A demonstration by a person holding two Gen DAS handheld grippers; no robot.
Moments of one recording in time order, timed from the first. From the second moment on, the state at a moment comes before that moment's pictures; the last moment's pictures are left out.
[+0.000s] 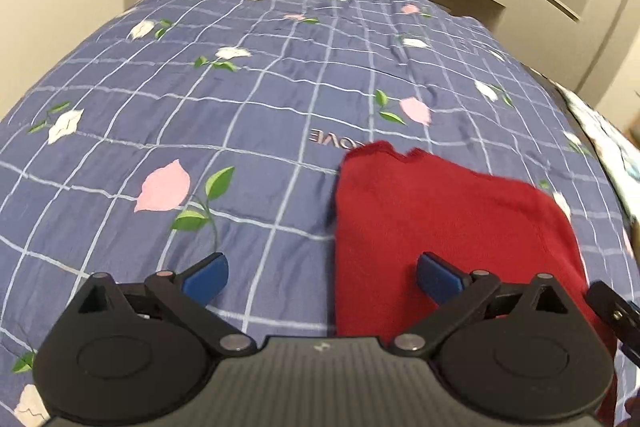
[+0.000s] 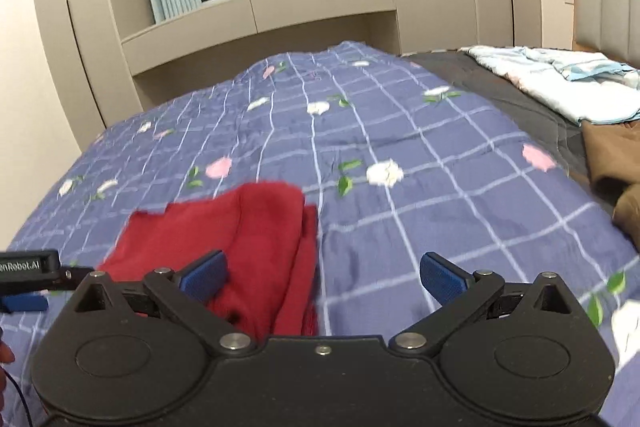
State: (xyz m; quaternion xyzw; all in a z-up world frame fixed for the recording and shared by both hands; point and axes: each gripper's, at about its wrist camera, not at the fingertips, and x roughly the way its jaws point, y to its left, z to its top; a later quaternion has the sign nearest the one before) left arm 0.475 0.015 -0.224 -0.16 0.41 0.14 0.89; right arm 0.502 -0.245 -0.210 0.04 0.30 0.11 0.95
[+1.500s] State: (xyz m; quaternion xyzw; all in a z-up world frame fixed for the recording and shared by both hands) left arm 0.379 0.010 -0.242 -0.20 0.50 0.06 0.84; right arm 0.414 -0.280 -0.245 0.10 0.35 0.13 0.92
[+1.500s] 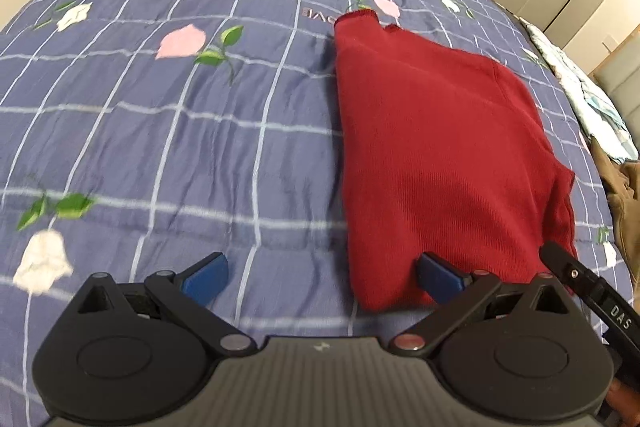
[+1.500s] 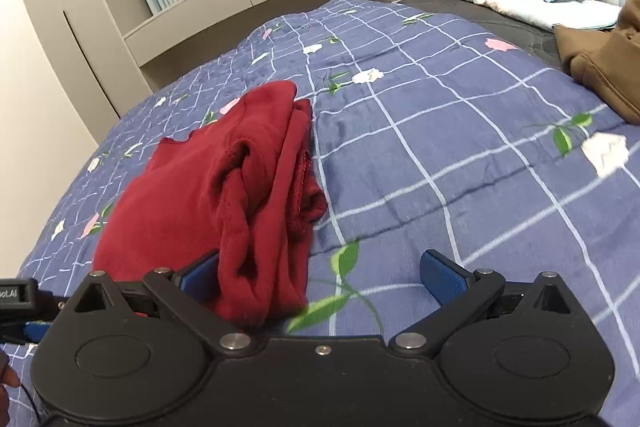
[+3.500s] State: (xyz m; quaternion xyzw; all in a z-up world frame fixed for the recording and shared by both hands) left arm 0.418 0.062 -0.122 -0.20 0.47 0.03 0.86; right arm 0.448 -0.167 -0.138 0.16 0.41 0.23 0.87
